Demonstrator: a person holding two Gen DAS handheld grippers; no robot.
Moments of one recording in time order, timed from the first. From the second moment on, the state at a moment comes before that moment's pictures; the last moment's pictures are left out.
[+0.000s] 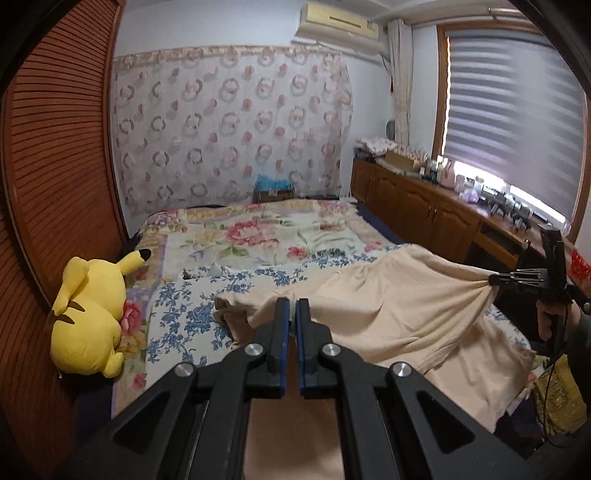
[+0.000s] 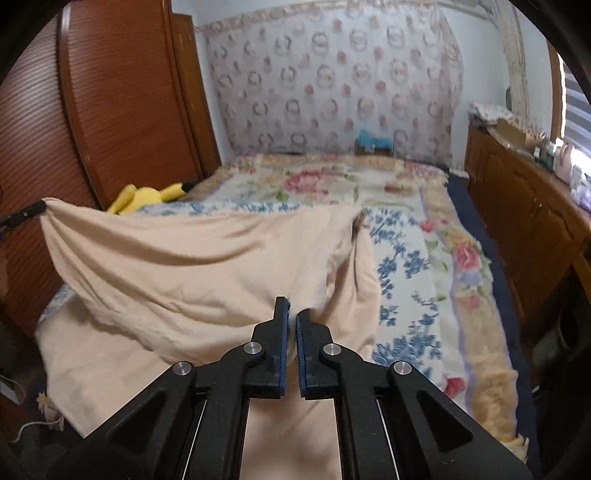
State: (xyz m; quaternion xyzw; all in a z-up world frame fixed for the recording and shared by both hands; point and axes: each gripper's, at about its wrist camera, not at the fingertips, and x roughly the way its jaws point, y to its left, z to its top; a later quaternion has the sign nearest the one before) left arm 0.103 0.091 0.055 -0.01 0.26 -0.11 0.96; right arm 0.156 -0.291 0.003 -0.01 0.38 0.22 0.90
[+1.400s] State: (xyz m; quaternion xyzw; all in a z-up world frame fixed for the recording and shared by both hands) left arm 0.028 0.116 -0.087 -0.05 0.42 -0.04 0.91; right arm 0.072 -0.263 -0.016 -0.05 0.41 0.25 0.88
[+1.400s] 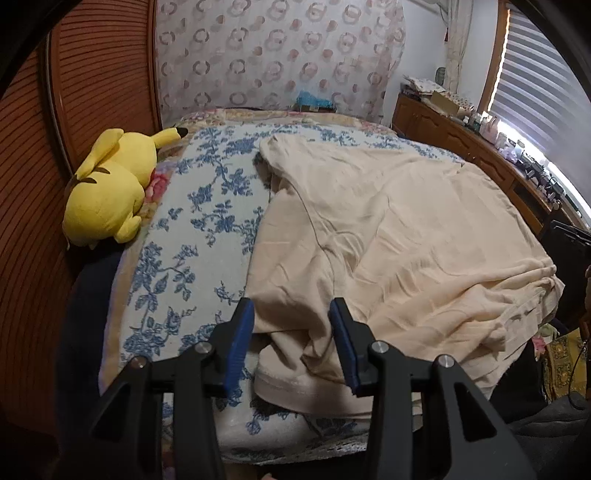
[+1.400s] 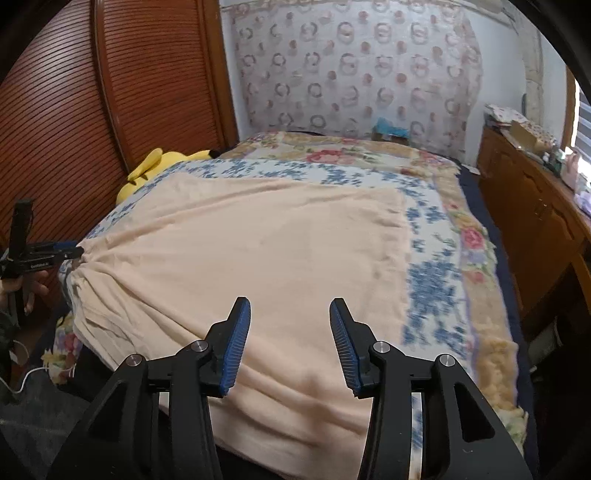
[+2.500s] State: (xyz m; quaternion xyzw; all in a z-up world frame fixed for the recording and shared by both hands) left arm 0.028 0.125 -0.112 -0.10 0.41 0.00 0.91; right arm 0.082 -0.205 -0.092 -0.09 0.43 0.26 0.86
